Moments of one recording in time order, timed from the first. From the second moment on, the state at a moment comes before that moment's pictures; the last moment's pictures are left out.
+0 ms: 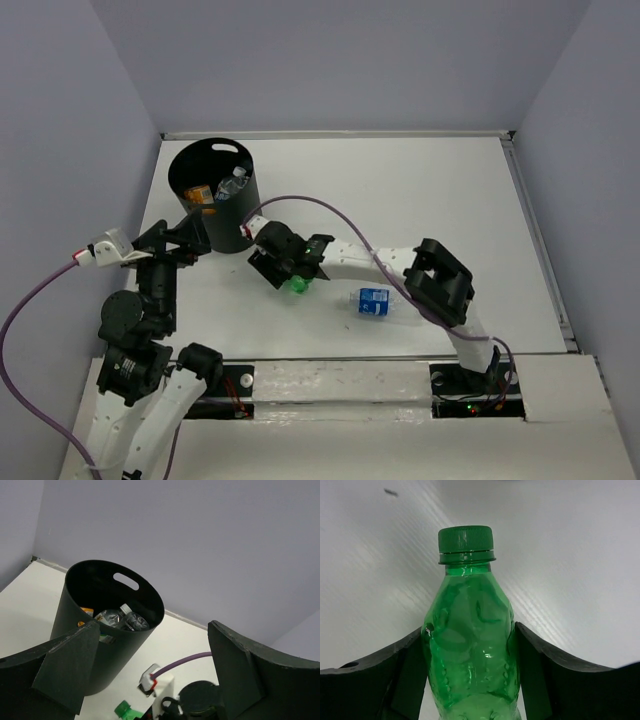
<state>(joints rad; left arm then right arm) -0.39 0.30 0.76 -0.21 -0.45 -0.42 1.09 2.14 1.64 -0.37 0.21 0.10</state>
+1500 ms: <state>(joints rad) -0.39 0.36 0.74 -0.19 -0.28 -0.41 0.88 2.25 2.13 0.29 -0.17 0.24</state>
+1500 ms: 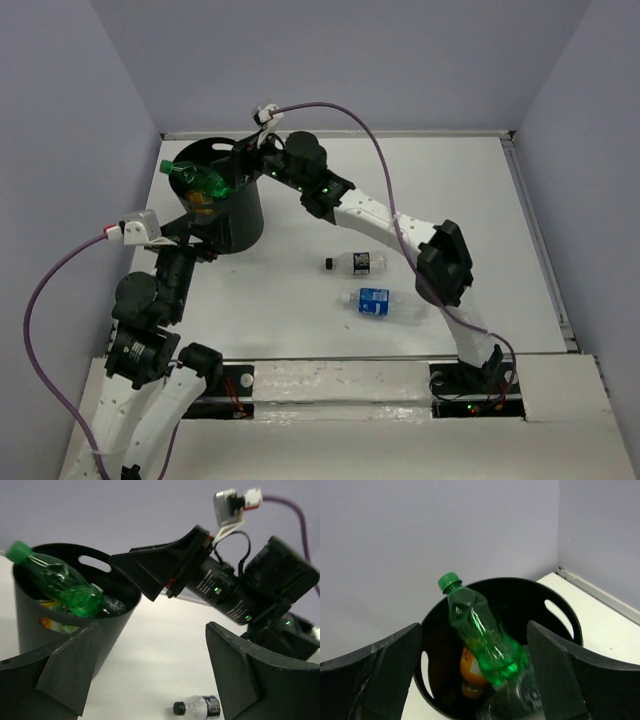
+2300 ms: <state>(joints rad) -1.03 1.45 1.08 -0.21 -0.19 -0.19 0.66 0.56 0.39 -0.03 0.34 0.58</state>
